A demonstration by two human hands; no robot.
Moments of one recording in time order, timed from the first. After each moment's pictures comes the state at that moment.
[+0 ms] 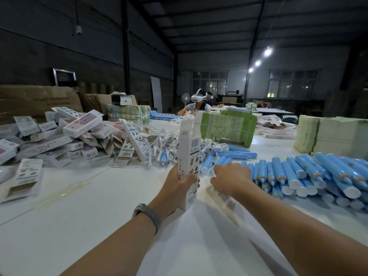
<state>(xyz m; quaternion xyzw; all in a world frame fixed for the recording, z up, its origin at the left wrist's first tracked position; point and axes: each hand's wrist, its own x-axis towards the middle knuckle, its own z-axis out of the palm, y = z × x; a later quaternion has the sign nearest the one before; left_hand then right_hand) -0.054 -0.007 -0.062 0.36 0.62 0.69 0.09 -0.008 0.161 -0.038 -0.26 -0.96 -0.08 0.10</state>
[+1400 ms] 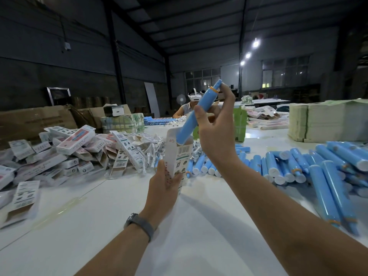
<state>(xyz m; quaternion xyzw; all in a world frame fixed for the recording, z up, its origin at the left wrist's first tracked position) -0.063 -0.008 -0.071 0.33 0.72 0.59 -0.14 0.029 0.103 0.057 0.02 -0.65 0.47 0.59</state>
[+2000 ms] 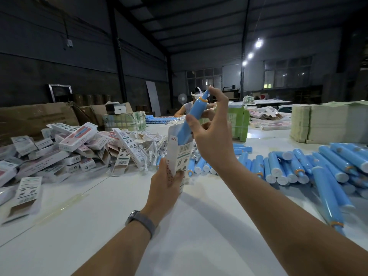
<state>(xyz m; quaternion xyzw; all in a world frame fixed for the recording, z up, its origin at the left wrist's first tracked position) -0.062 -0.010 -0.069 0.34 0.69 0.62 -0.12 0.024 0.097 0.051 0.03 -0.71 0.40 0.57</state>
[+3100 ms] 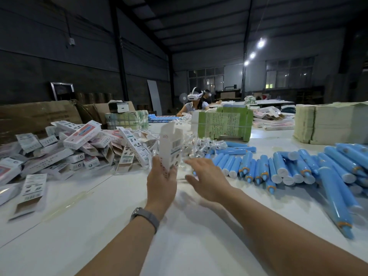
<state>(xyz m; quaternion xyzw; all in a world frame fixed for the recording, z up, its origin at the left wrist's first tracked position) -0.071 -0.018 -0.063 0.26 0.73 0.60 -0.20 -0.010 0.120 -0.053 -0.05 -0.96 0.12 0.23</state>
